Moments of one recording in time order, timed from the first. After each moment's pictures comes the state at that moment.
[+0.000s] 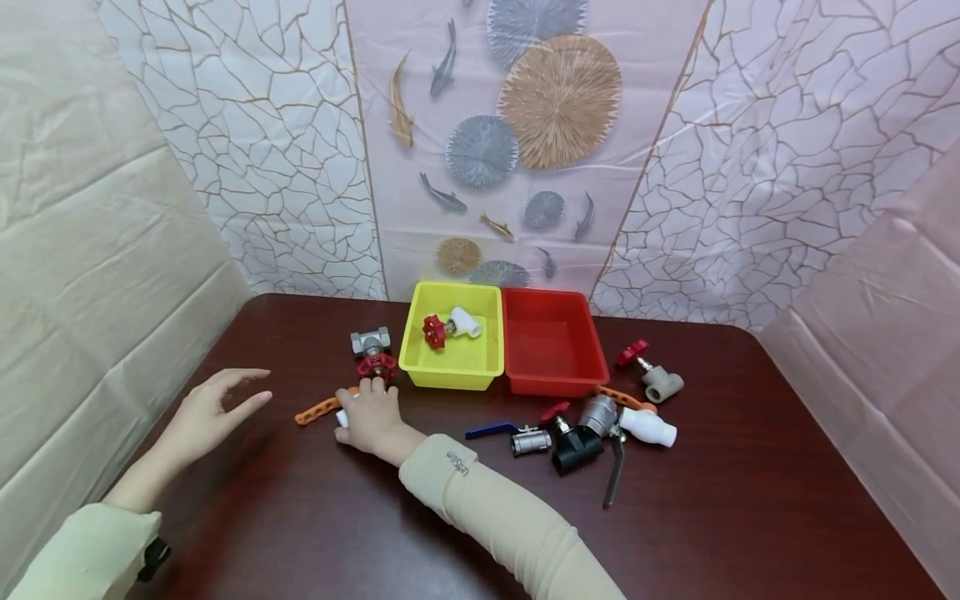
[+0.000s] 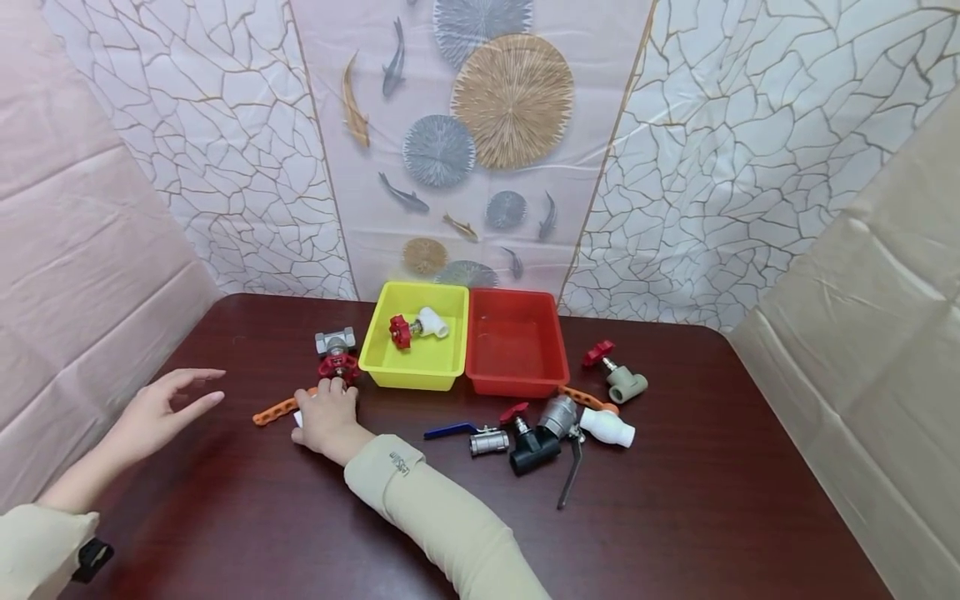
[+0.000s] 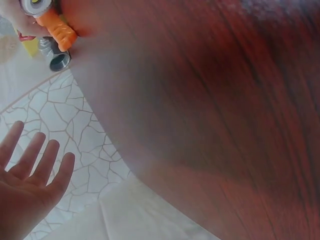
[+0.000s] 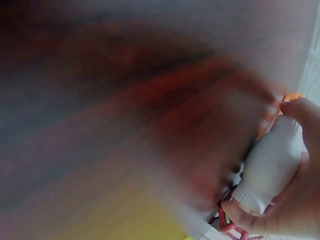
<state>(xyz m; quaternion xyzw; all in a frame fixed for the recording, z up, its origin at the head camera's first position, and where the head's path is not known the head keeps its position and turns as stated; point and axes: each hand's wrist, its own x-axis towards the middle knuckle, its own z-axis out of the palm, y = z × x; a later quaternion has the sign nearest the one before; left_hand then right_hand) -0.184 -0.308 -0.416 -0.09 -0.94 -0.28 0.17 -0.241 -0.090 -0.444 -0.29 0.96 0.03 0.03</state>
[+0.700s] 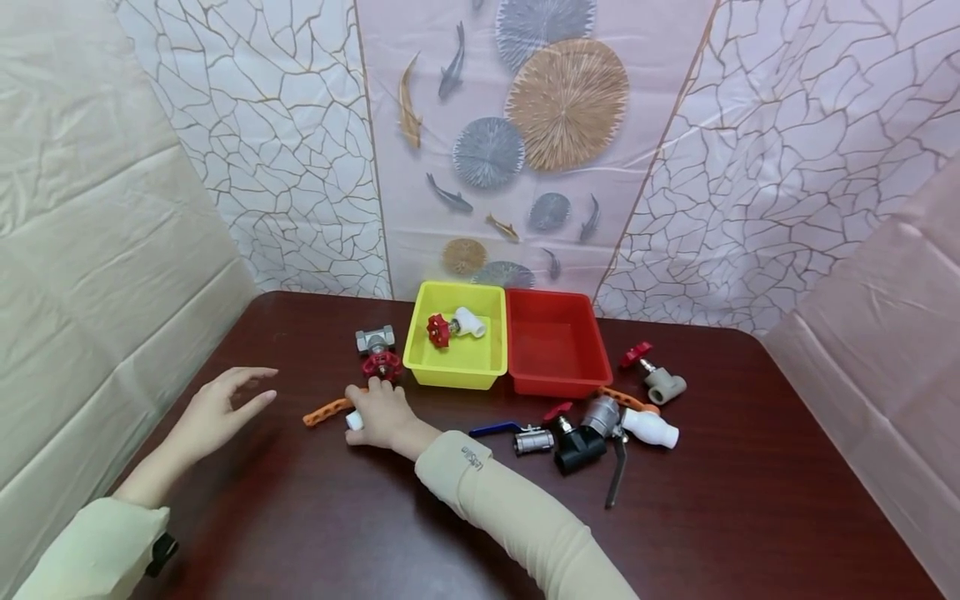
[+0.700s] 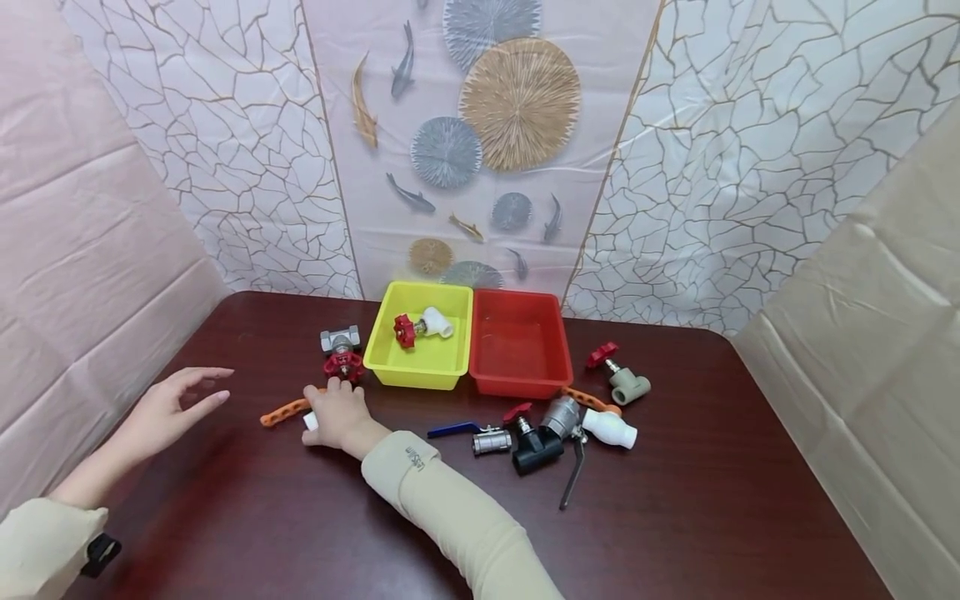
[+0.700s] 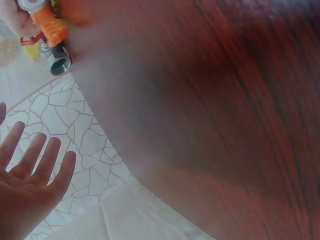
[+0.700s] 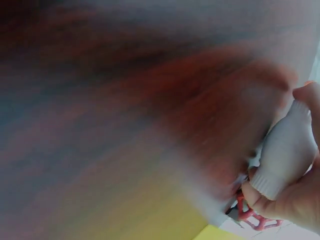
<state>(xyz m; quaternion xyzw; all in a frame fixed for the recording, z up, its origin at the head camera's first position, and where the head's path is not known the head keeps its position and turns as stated) -0.181 -0.306 -0.418 -0.10 -0.94 -0.29 0.16 -0.246 -0.077 -0.446 -0.35 0.94 -0.03 0.04</state>
